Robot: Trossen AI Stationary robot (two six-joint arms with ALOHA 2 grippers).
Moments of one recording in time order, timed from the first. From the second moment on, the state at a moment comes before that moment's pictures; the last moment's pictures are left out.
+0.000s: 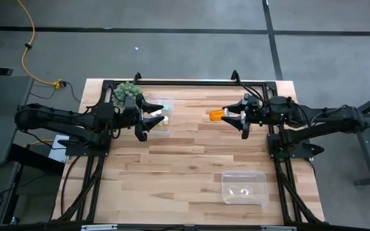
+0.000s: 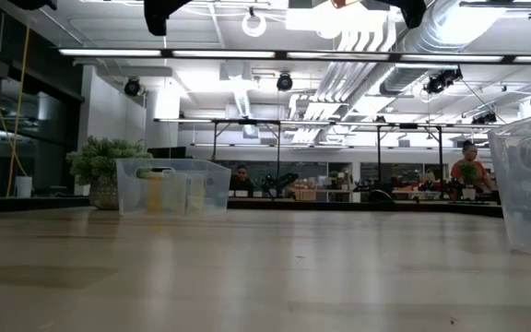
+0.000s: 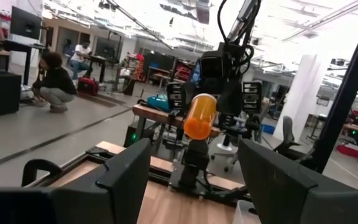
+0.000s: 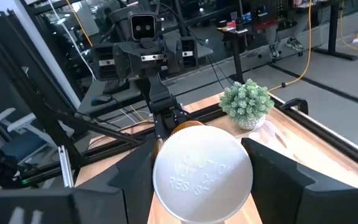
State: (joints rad) left arm 0.10 0.93 0.58 0.52 -0.20 -0.22; right arm 0.02 0.84 0.82 -0.09 0.15 0.30
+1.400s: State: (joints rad) left arm 0.10 0.93 0.58 0.51 -0.22 -0.15; right arm 0.78 1.58 1.12 -1.03 0.23 1.53
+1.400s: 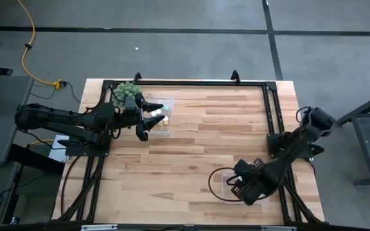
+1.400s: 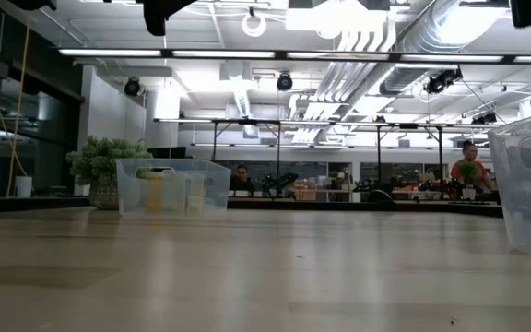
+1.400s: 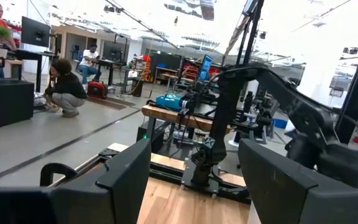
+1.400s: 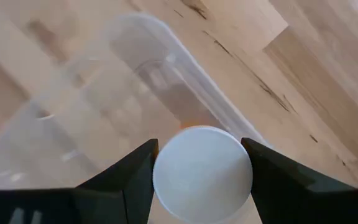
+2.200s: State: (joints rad) left arm 0.10 0.93 0.58 0.51 -0.23 -0.16; right arm 0.78 1.68 1.13 -0.95 0.19 1.52
